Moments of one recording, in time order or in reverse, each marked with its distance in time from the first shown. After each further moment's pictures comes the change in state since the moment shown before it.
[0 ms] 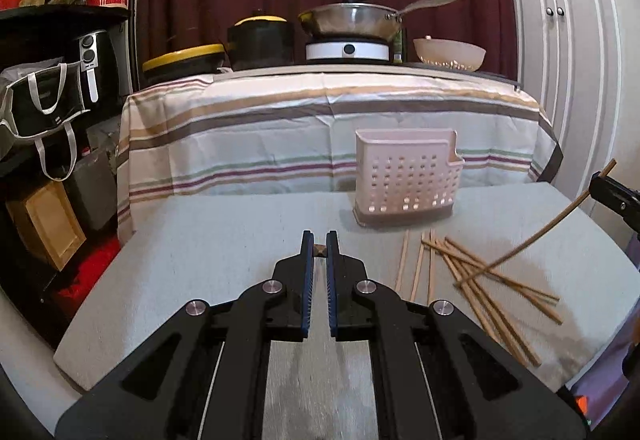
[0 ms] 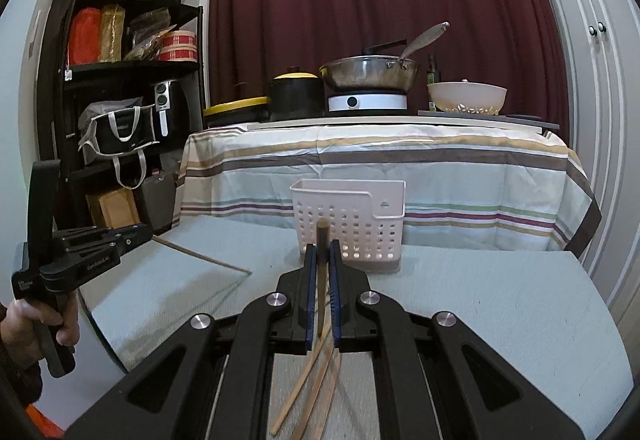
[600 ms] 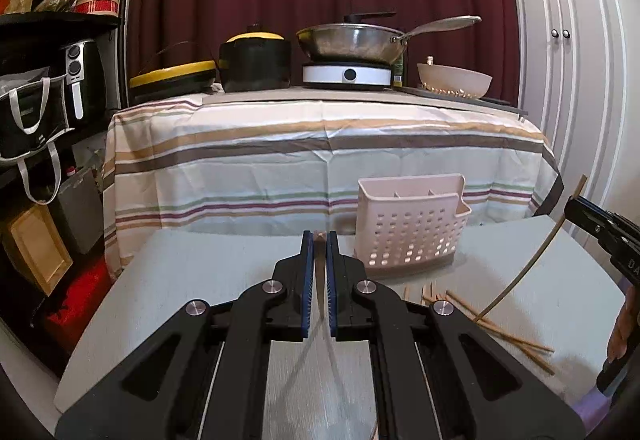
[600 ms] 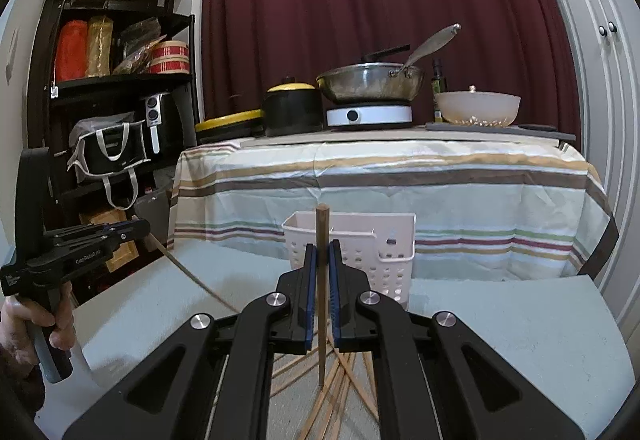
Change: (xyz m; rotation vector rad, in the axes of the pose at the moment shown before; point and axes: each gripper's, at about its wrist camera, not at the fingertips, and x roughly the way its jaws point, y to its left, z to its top) left arm 0.032 0.012 0.062 -0.016 -0.036 -0.040; right arm 0.044 -0.007 0.037 0.019 -0.038 0.008
